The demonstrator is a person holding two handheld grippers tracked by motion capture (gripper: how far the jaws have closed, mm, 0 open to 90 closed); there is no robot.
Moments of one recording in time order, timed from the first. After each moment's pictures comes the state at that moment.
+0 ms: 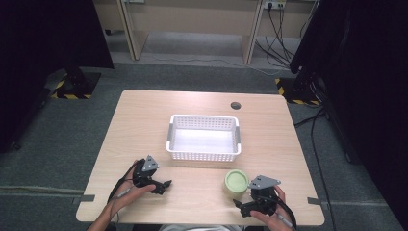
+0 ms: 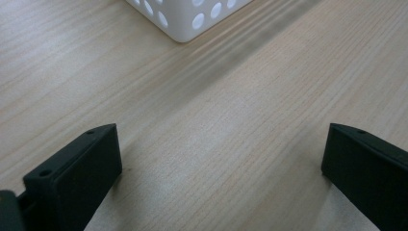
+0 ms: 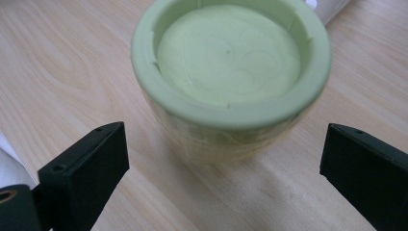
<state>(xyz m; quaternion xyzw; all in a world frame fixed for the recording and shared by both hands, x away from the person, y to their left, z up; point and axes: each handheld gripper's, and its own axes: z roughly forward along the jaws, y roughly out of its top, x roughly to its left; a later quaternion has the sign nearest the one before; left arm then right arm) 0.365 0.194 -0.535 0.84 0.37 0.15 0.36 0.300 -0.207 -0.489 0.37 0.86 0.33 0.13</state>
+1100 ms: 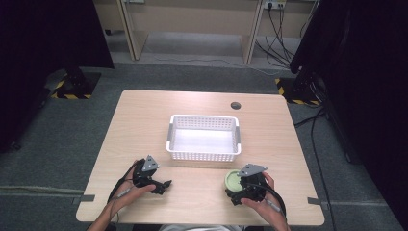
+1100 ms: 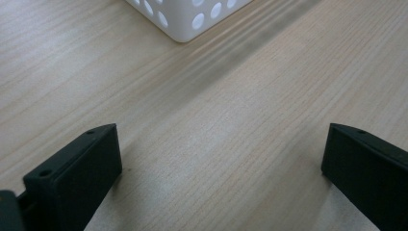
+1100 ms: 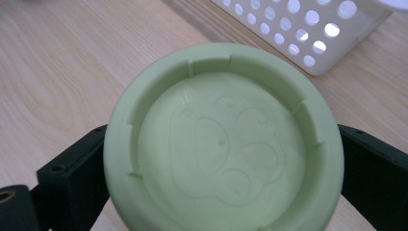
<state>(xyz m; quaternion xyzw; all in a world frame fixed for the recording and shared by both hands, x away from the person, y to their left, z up) 0.365 0.194 -0.535 0.84 0.37 0.15 0.36 0.334 -0.180 -0.482 0.35 0.87 0.30 0.13</state>
